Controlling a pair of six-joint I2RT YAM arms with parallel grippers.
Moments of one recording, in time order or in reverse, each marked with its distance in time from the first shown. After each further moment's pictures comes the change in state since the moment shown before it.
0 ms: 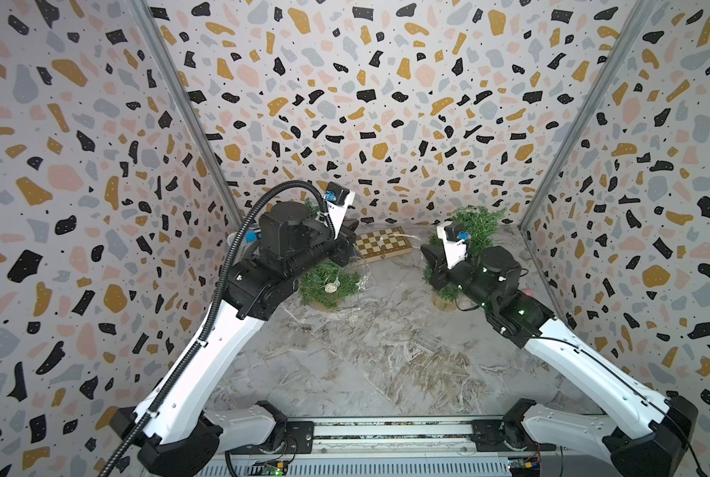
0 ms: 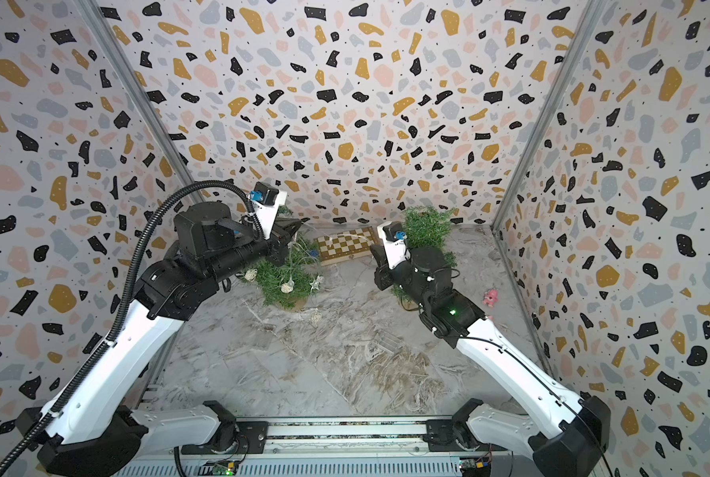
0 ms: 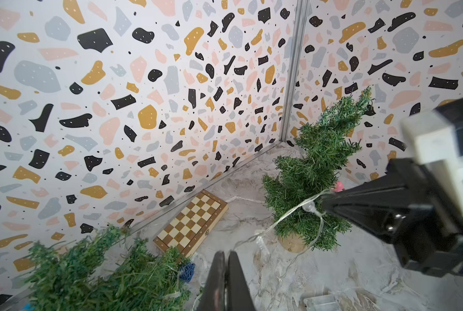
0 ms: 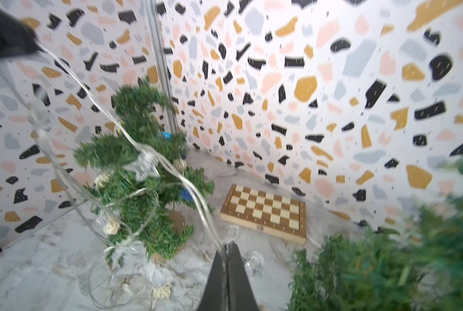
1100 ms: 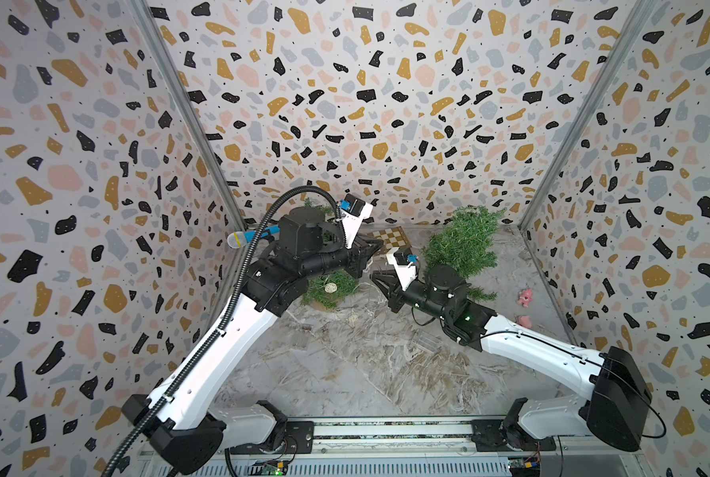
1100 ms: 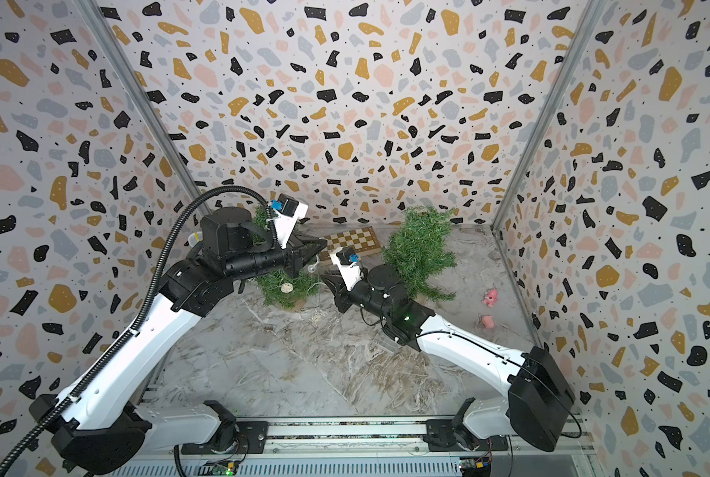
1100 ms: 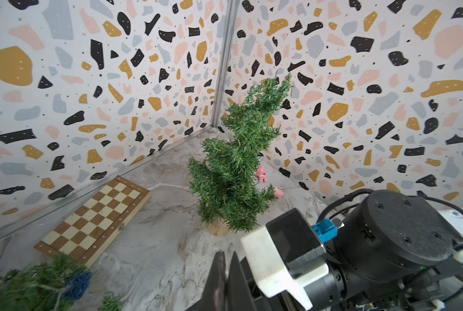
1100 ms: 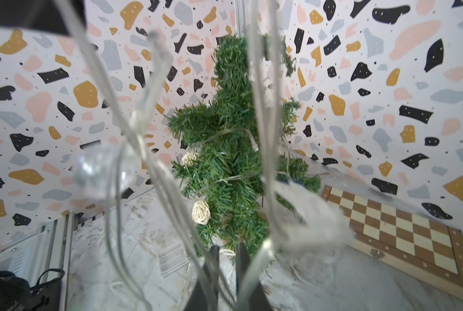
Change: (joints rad) left arm 0.004 0.026 -0.088 0.036 0.317 -0.168; right arm 0.187 0.236 -0.188 0.351 -0.114 0.127
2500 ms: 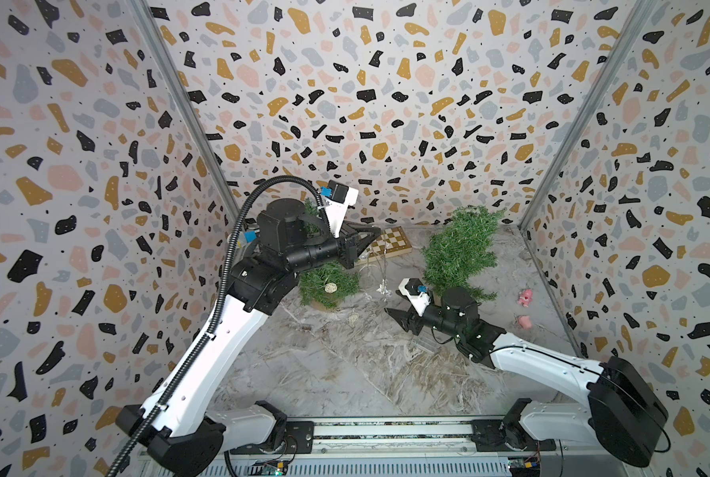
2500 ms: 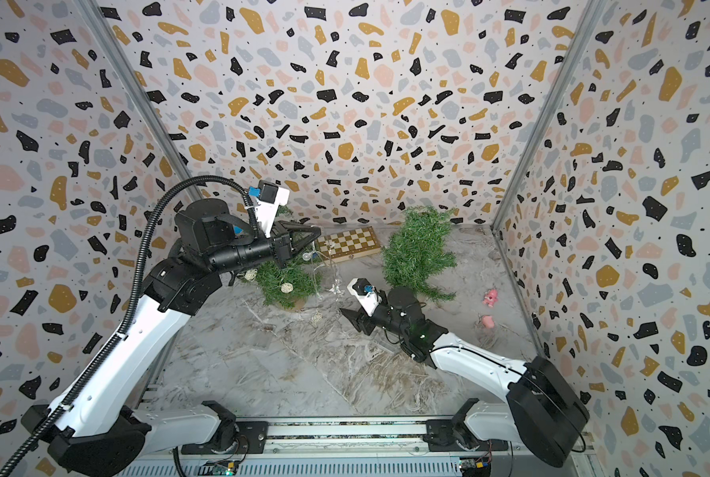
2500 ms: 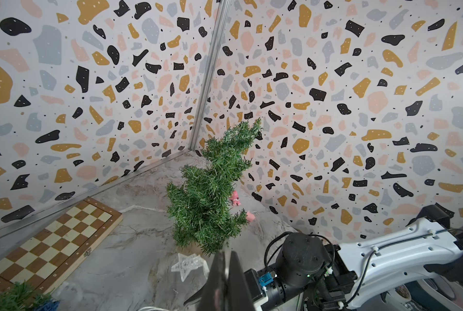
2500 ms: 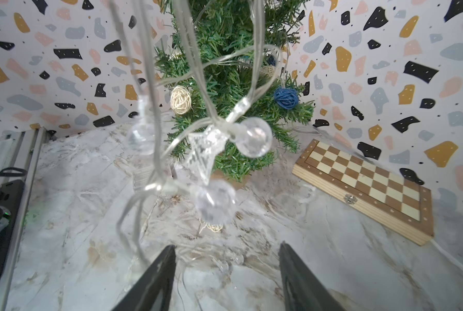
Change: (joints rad) left arm 0.066 -0.018 0.030 0.090 0.200 -0.156; right arm -0.079 -0.048 -0.307 0.160 -0.124 -0.178
